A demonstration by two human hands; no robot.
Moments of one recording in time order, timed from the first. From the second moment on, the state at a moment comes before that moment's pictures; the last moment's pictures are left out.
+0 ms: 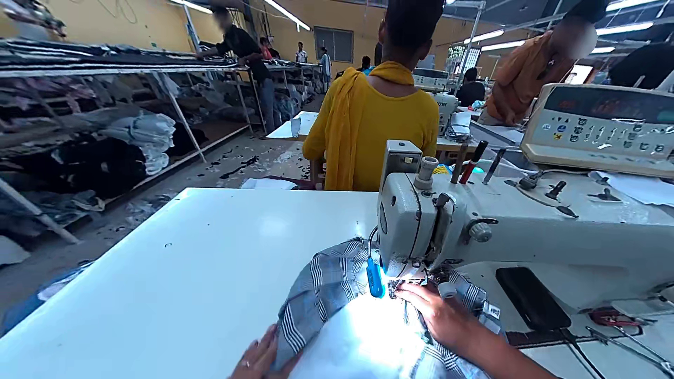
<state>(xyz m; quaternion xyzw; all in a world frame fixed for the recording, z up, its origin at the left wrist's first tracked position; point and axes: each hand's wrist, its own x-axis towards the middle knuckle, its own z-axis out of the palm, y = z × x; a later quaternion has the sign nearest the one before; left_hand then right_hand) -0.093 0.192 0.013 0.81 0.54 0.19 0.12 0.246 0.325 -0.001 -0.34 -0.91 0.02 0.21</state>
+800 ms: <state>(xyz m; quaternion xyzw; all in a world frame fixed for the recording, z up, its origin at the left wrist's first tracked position) 0.052 0.271 0.021 0.82 0.52 0.25 -0.08 0.198 0.279 -0.011 -0.50 -0.81 -0.05 0.28</state>
